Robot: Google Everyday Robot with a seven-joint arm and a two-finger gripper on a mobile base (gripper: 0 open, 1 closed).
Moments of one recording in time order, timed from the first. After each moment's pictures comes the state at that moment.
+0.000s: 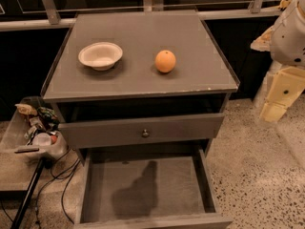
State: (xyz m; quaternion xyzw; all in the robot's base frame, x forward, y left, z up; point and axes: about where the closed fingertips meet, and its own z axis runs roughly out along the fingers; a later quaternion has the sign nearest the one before) arm 0.438 -0.217 0.976 -0.60 0.78 -0.03 0.16
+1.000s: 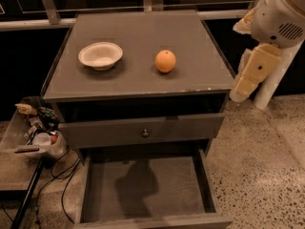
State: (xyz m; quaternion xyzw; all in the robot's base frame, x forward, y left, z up) arm 0.490 -0.191 0.990 -0.60 0.77 0.00 0.23
